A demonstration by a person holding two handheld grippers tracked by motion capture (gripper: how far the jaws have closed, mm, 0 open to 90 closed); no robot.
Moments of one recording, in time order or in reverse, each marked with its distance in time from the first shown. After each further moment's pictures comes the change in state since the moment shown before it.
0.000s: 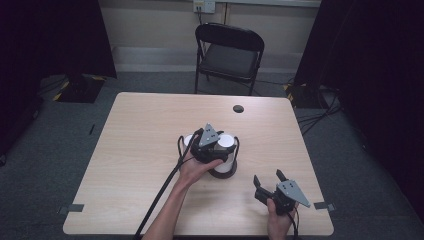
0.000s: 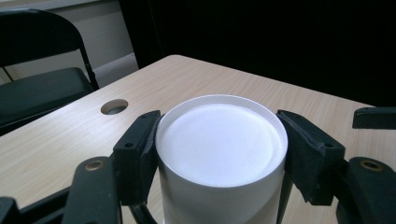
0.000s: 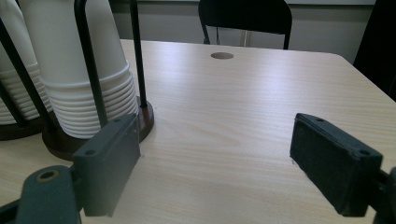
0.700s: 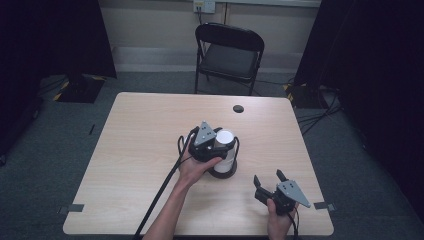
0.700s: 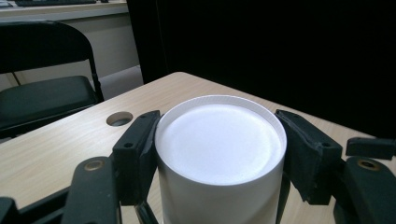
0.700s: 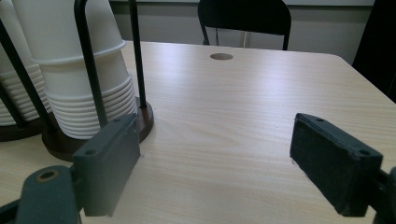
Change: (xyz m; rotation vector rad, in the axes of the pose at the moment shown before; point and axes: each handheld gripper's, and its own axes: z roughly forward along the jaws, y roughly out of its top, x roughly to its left) left arm 0.002 0.007 -0.011 -0.069 0.016 -0.077; right arm 0.000 0.000 0.000 -0.004 -0.002 0.002
